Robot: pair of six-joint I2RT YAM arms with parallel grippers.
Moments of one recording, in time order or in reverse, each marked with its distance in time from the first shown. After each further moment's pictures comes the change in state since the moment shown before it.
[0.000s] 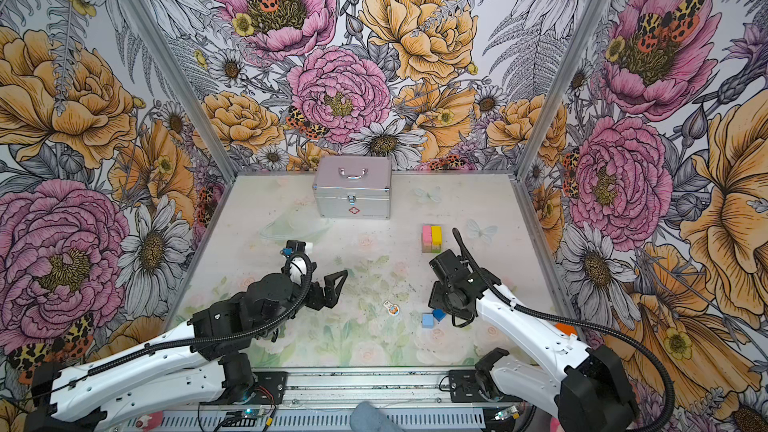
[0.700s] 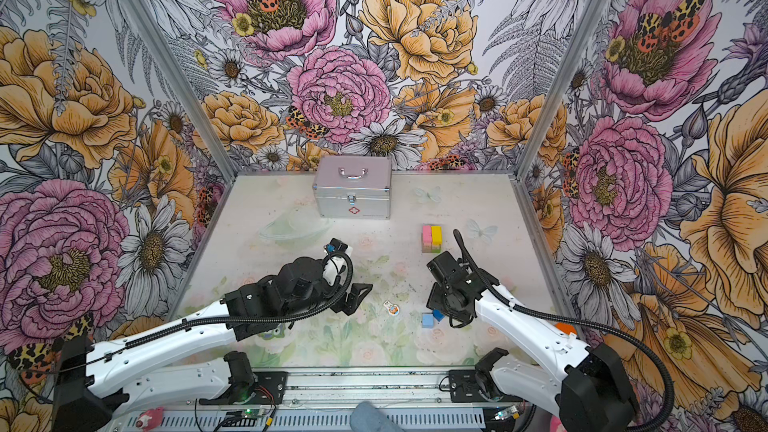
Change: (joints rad) left arm 0.050 0.227 0.104 0.012 0.291 0.195; right arm 0.028 0.003 0.000 -0.010 -0.007 0.077
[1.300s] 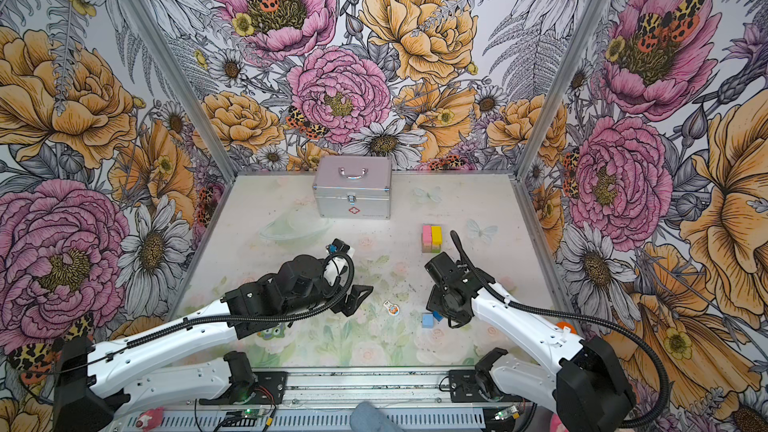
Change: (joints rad) left arm 0.022 0.006 0.000 0.002 0.058 0.035; right arm 0.011 0.033 -0.010 0.000 -0.006 0.020
